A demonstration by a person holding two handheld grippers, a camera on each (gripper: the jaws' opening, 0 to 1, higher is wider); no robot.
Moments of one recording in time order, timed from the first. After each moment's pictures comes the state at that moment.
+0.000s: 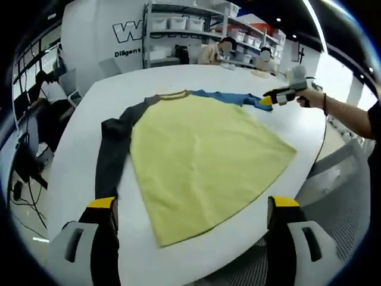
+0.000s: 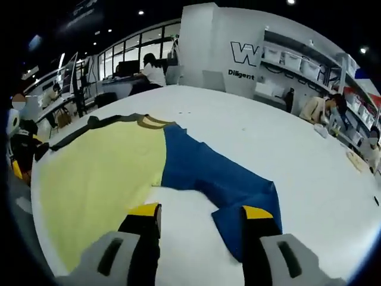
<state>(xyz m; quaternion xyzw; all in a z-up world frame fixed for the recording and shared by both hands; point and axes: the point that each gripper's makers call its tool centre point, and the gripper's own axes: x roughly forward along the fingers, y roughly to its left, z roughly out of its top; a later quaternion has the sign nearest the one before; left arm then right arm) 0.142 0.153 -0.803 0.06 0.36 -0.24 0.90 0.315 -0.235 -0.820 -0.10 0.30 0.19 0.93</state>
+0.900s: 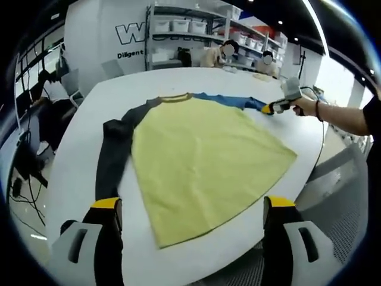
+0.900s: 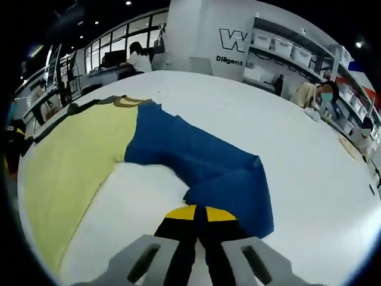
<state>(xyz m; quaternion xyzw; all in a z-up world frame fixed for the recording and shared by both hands) 0.143 0.151 -0.801 0.05 0.36 -0.23 0.90 0.324 -0.278 -0.861 -0.11 0.34 0.14 0.92</state>
